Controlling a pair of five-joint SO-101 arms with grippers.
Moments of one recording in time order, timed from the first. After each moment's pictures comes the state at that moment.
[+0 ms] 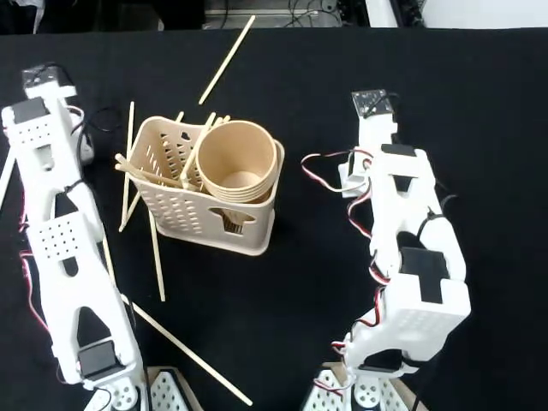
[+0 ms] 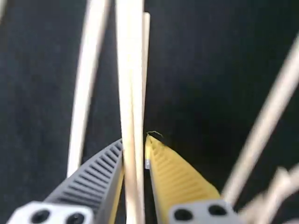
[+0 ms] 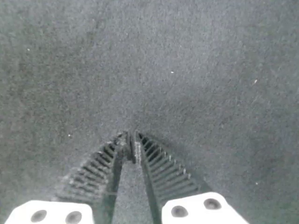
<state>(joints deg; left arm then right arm) -26.2 70.5 -78.0 95.6 -2.9 6.3 13.5 21.5 46.3 13.5</state>
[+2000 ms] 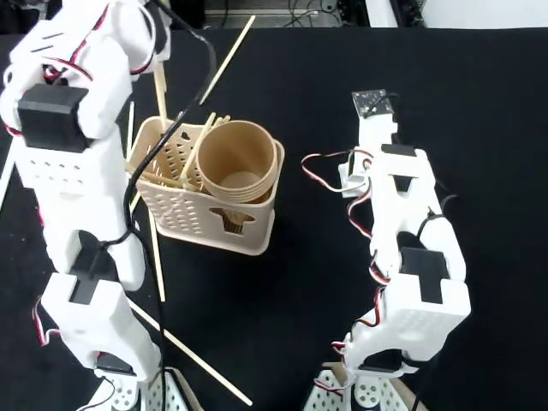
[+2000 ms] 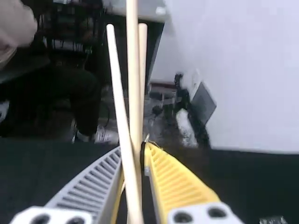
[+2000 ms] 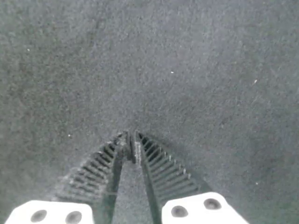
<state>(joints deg) 2.0 14.1 -74.0 84.4 10.8 6.3 13.5 21.5 46.3 13.5</state>
